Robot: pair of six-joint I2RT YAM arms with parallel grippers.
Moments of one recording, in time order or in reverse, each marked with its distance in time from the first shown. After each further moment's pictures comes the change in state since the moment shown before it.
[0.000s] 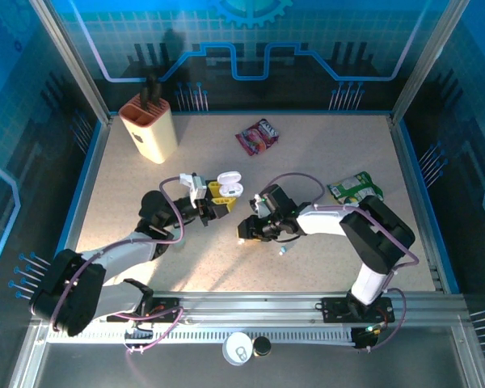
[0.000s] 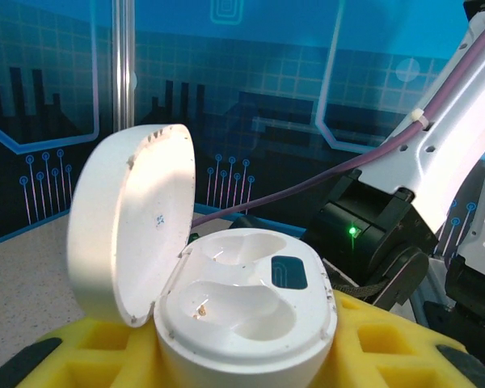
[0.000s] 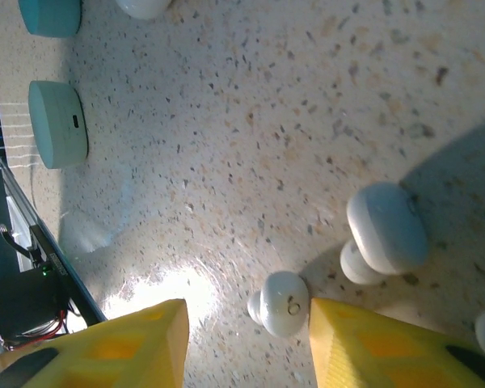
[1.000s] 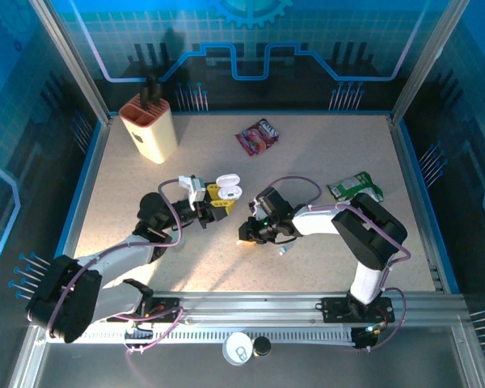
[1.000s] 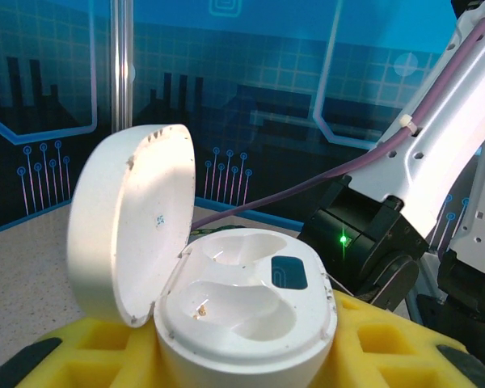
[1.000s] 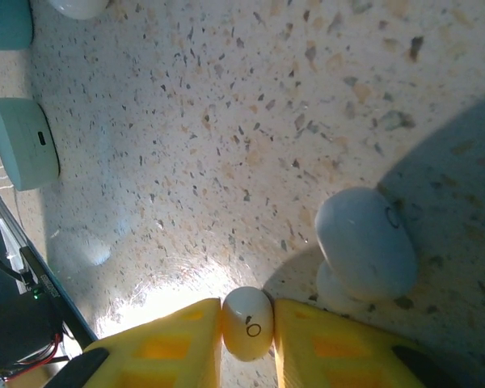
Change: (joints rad) left arm 0.000 -0.043 -0.016 -0.046 0.001 0.005; right arm 0.025 0.066 0.017 0.030 0.031 0.093
